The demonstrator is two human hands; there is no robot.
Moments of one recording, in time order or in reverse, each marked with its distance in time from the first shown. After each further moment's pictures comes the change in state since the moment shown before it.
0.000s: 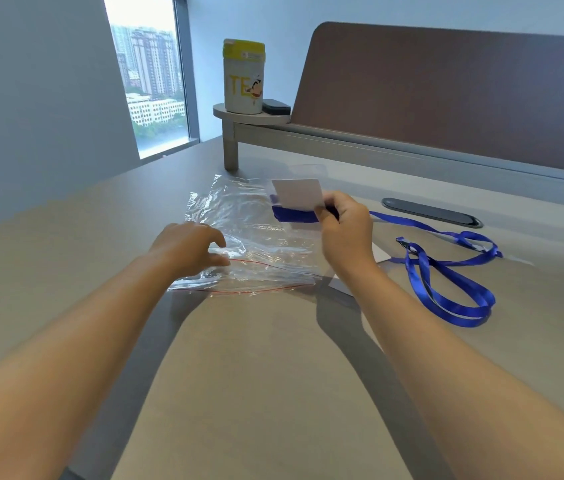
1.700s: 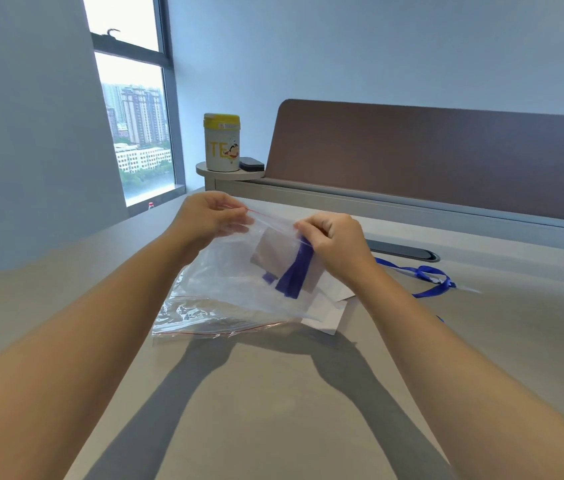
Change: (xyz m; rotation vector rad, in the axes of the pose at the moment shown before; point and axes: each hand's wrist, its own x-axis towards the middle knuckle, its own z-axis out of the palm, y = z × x) left_hand -0.003 0.065 -0.112 -1.261 0.211 -0.045; right_hand 0.006 -0.046 -0.061 -0.197 -0.167 -0.080
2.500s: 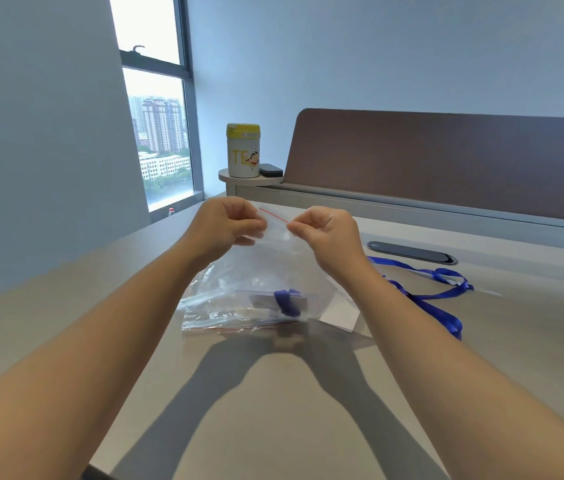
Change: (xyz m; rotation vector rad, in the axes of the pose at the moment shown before) left_hand -0.034 0.014 -0.009 0.155 0.024 0.125; right_hand -0.006 -0.032 0.016 0.209 0.043 -0.023
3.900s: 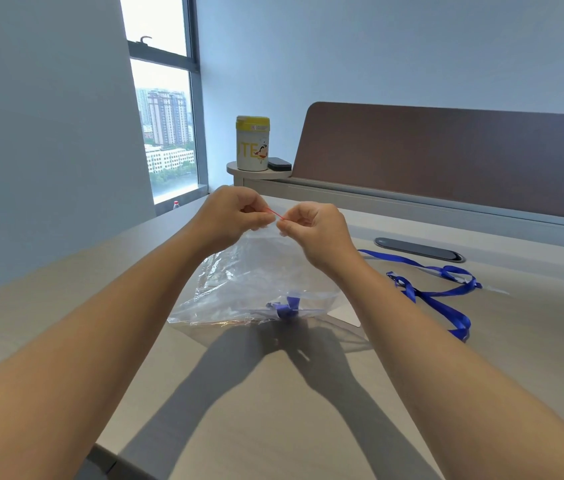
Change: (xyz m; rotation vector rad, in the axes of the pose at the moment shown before) left_hand -0.001 -0.002 -0.010 0.292 -0.017 0.168; right_hand -0.001 -0.011 0.020 -0.031 -0.088 -0.017
